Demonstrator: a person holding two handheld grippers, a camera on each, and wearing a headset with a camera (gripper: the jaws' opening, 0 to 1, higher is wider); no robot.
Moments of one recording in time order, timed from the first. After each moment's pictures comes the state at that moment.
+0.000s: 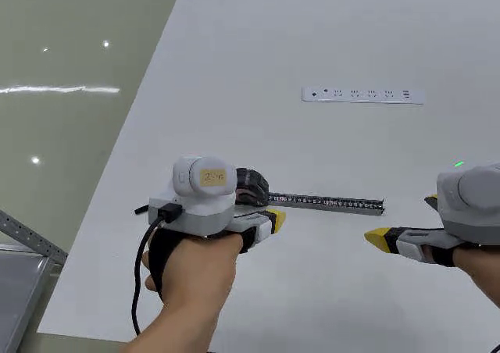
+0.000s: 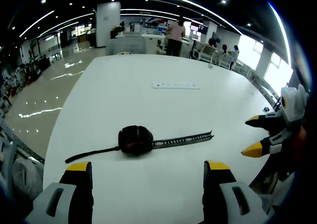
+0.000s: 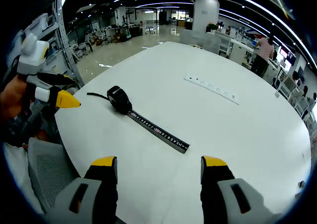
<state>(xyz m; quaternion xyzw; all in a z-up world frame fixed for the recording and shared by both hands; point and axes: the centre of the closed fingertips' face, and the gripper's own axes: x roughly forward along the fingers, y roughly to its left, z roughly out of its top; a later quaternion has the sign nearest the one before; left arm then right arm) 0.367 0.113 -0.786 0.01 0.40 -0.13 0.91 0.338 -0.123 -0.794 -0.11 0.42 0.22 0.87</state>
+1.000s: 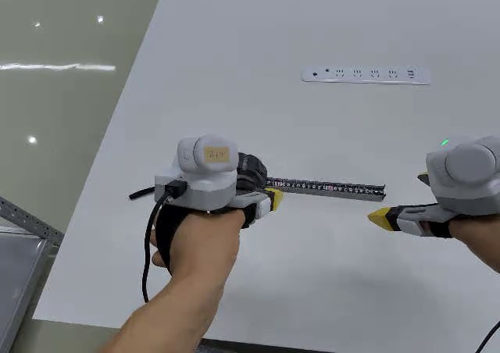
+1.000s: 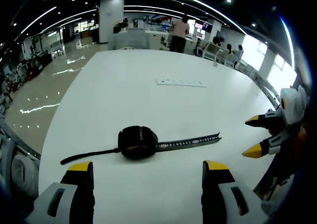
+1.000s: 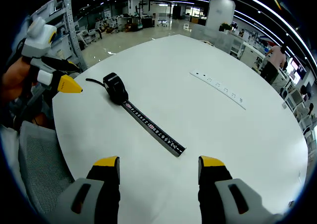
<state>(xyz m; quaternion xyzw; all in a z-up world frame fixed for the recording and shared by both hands) 0.389 0.113 -0.810 0.01 0.42 -0.12 0.90 0.363 -0.131 -0.824 -0.16 0.43 0.26 0.85</state>
